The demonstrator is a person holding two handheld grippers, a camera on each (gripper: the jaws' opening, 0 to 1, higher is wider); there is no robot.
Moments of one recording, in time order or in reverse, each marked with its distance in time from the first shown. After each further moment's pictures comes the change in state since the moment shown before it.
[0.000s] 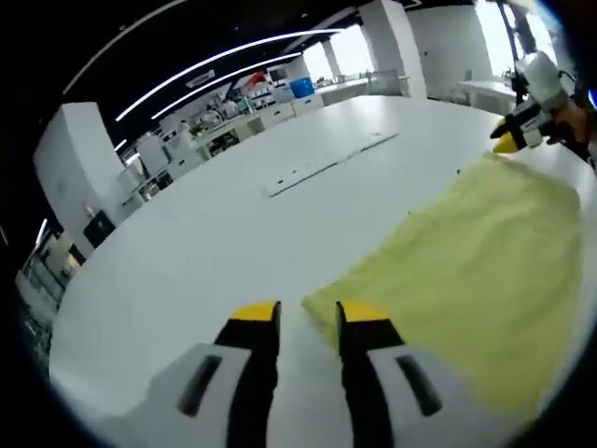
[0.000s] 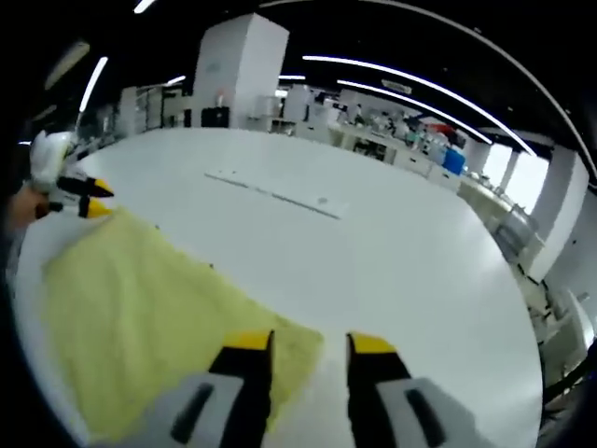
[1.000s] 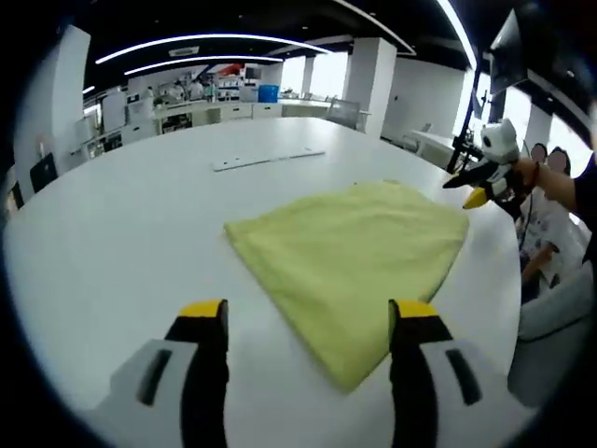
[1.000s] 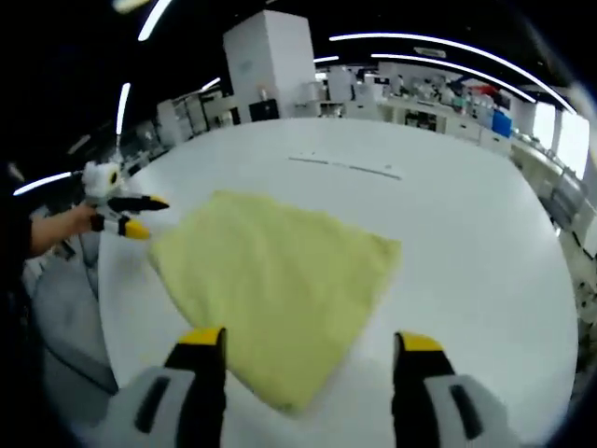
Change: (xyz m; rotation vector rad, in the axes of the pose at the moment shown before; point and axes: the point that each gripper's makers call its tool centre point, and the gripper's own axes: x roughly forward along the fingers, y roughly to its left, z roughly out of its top) left arm -0.115 -0.071 -0.049 -0.147 -0.020 -0.383; right arm -0.113 0.070 -0.061 0.071 0.101 0.324
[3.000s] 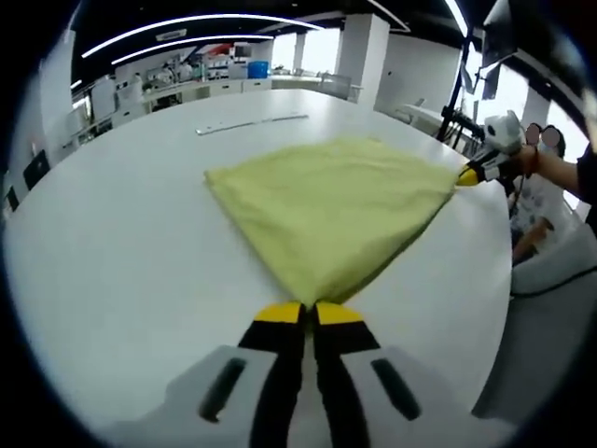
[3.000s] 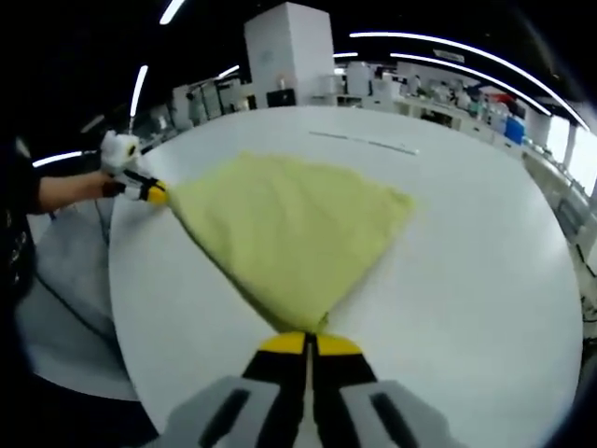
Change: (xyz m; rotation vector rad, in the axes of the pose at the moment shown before) left arm -0.012 -0.020 -0.049 0.005 0.102 -0.003; right arm -0.018 0.018 -0.070 -0.065 0.029 0.026
